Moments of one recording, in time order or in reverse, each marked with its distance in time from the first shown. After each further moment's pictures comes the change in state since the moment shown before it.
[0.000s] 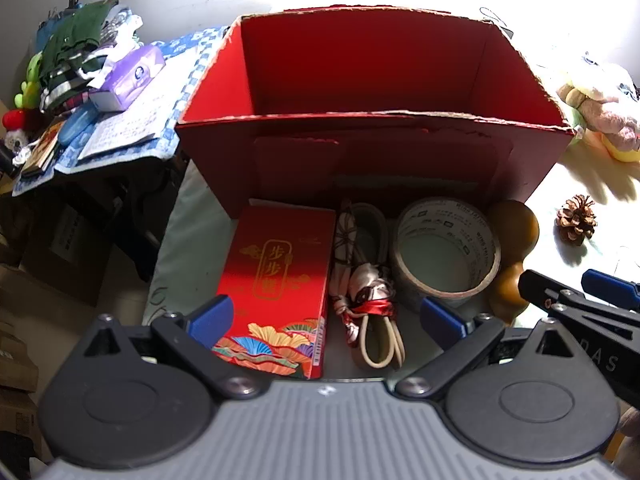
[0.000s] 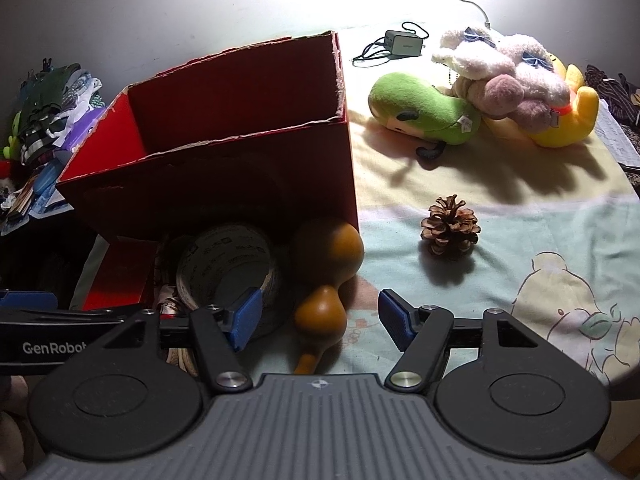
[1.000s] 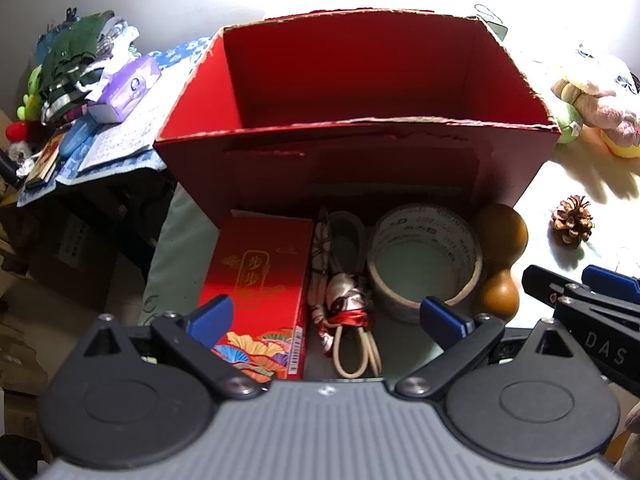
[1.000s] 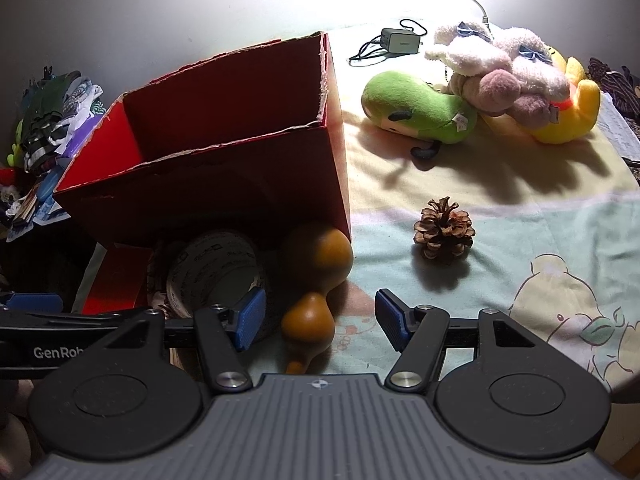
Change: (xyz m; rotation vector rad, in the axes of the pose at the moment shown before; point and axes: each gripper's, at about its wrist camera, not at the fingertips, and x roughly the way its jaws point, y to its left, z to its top) left arm -0.001 -0.027 0.004 0.036 -0.047 -0.001; right arm 0.003 -0.019 0.004 0.019 -0.001 0.031
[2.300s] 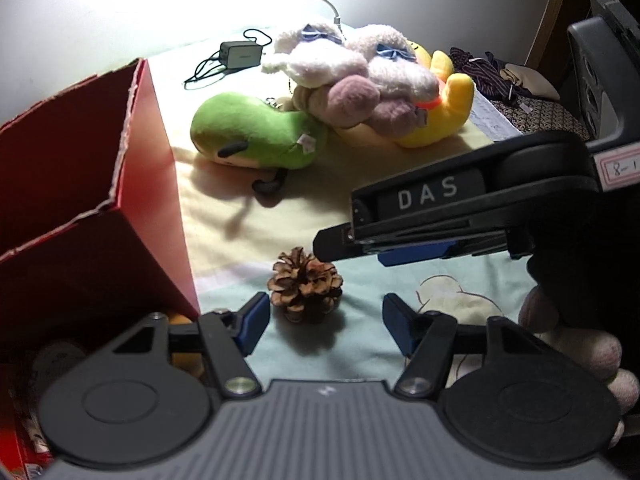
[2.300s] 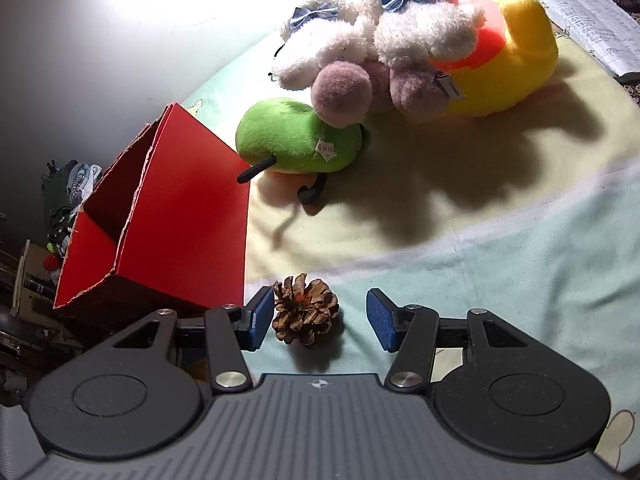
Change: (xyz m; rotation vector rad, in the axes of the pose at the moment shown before) left arm 0.032 -0.196 0.013 0.363 -0.102 -0.462; right arm 0.044 -0.178 0.058 0.270 0.096 0.261
